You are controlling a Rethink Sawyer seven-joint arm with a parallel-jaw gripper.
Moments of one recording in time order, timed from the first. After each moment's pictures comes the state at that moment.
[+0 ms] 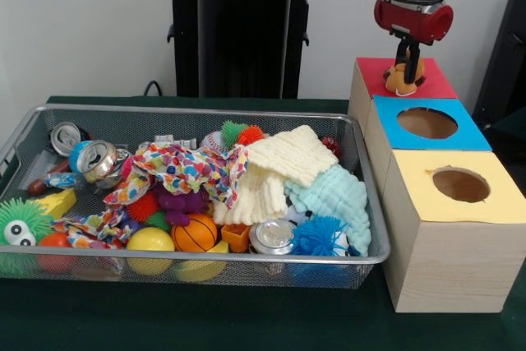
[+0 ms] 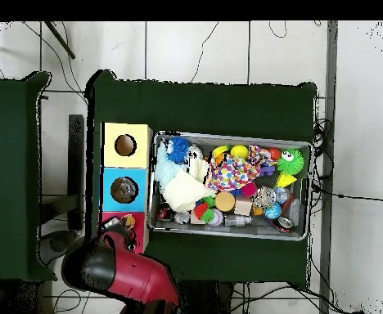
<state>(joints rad) 0.23 -0.81 -0.13 2.17 0.53 0.15 2.35</state>
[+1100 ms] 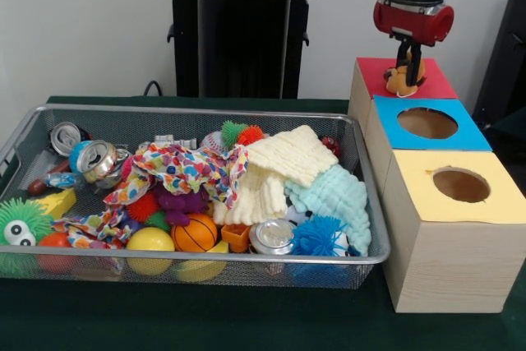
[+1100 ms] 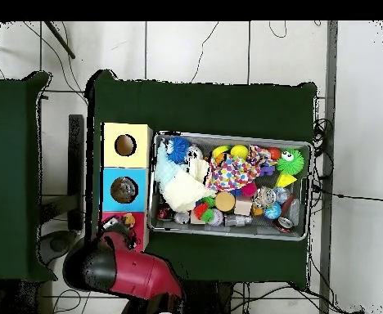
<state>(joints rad) 0.18 -0.82 -0.08 2.17 0.43 0.12 2.35</state>
